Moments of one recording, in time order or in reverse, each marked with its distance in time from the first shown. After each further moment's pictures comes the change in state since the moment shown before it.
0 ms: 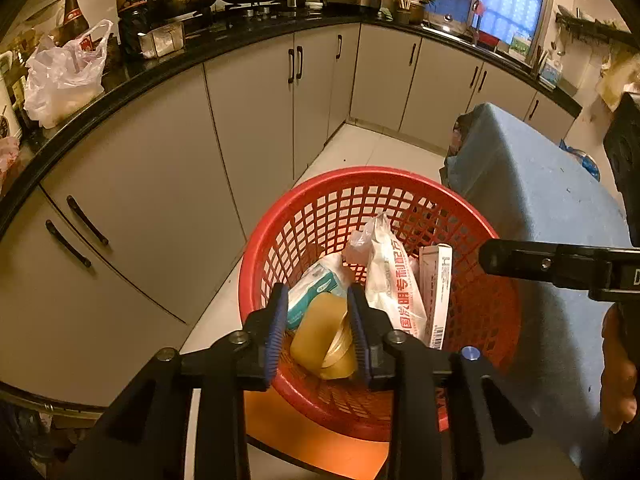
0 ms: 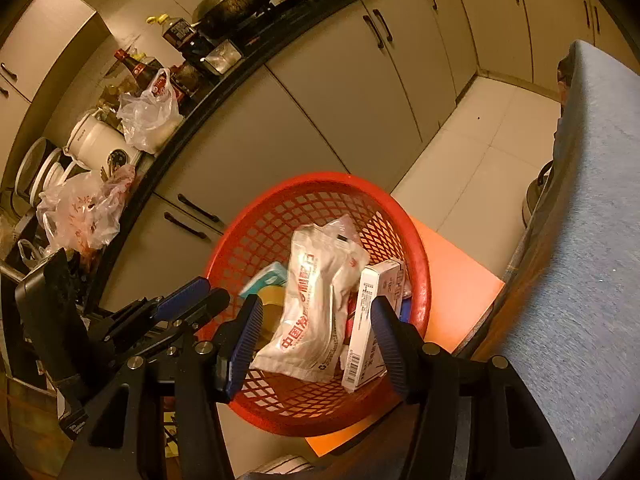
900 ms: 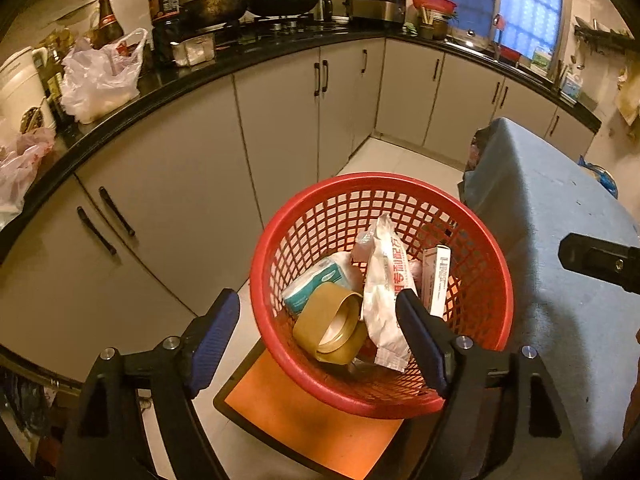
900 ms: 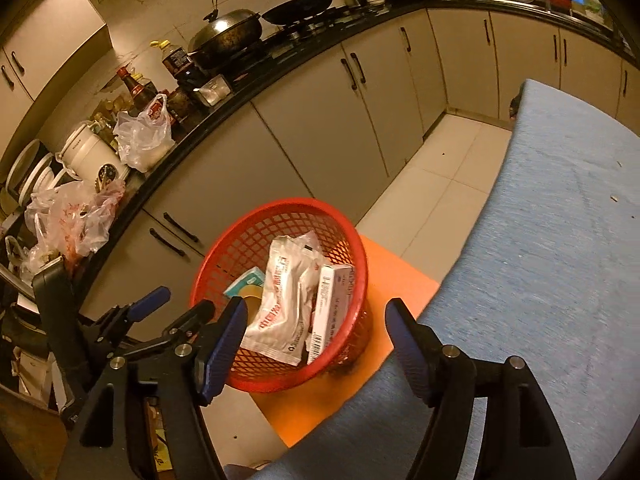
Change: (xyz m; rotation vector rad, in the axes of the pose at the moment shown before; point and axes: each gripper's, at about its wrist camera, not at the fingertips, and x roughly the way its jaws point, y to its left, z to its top) left arm -0.024 -0.017 -0.016 -0.052 -0.050 0.105; right arm -0.066 0.003 -0.026 -0.031 -0.126 -0.131
